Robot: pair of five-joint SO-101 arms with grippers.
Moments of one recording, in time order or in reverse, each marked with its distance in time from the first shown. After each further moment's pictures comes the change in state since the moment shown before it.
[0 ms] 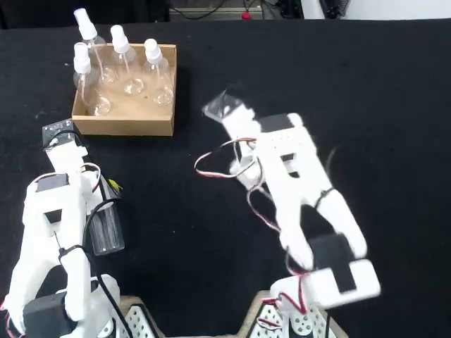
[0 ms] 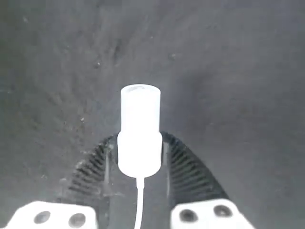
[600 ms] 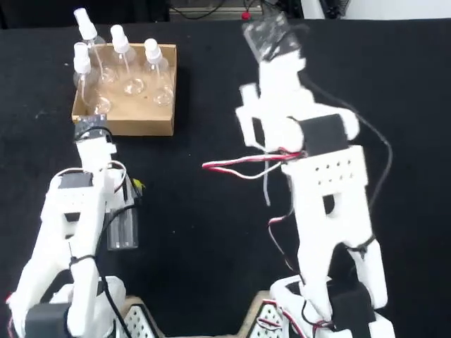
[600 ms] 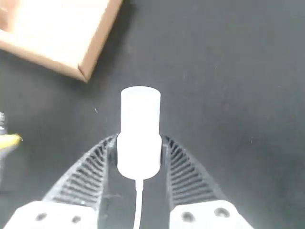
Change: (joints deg) left arm 10.9 -5.0 0.8 0.1 0.0; right arm -0.9 -17.8 -23.5 7.8 -23.5
